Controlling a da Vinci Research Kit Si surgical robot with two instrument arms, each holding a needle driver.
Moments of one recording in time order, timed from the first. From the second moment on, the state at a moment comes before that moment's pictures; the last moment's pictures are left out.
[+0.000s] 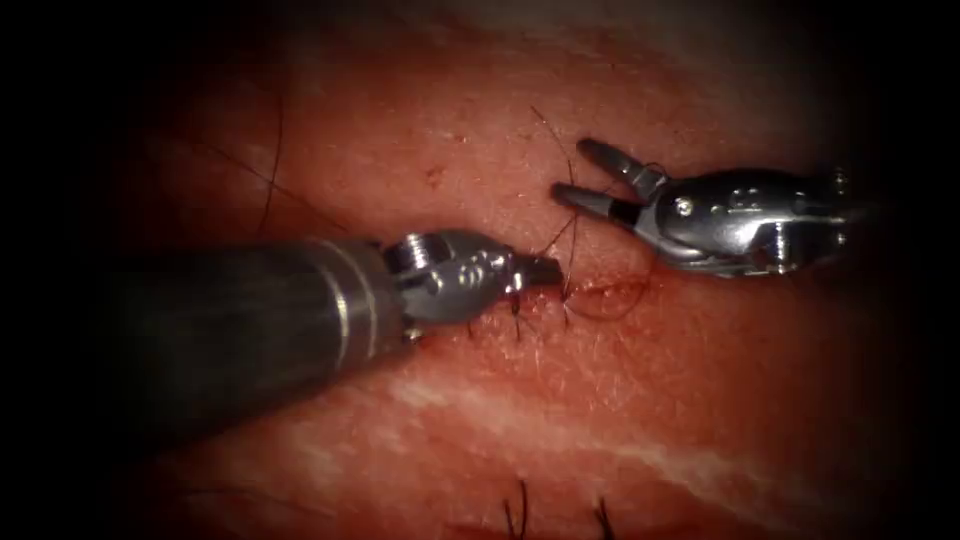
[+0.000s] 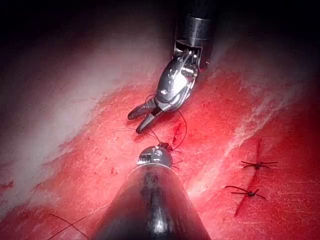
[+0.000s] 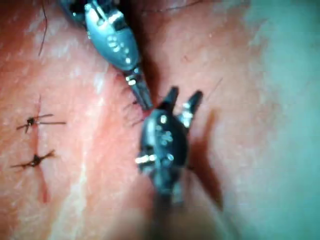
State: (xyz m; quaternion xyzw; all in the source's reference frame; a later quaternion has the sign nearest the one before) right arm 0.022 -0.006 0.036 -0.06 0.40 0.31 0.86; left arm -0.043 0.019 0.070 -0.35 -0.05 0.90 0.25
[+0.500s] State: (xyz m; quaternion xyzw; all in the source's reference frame) right arm 0.024 -0.005 0.039 -0.02 0.38 0.36 0.85; left arm -0.042 0.019 0.070 -0.35 -0.05 0.90 0.25
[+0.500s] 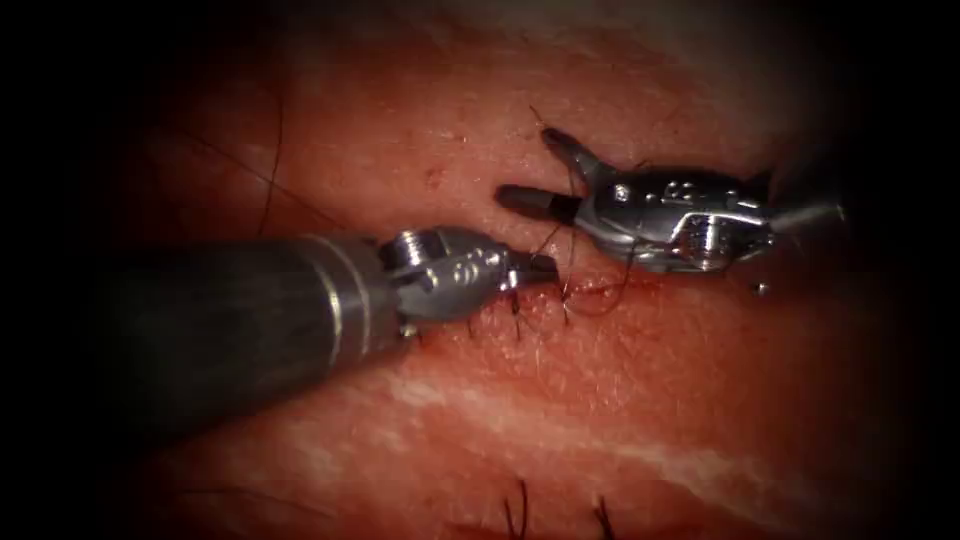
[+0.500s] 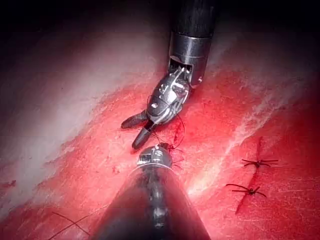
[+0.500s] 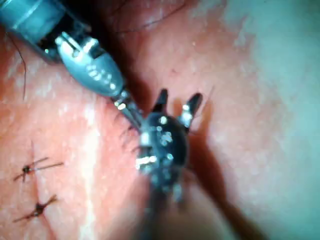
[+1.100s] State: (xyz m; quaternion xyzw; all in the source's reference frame) right arm 0.024 -0.005 0.041 -0.01 0.37 0.37 0.85; left arm -0.042 0.019 0.070 -0.35 -0.05 0.90 0.25
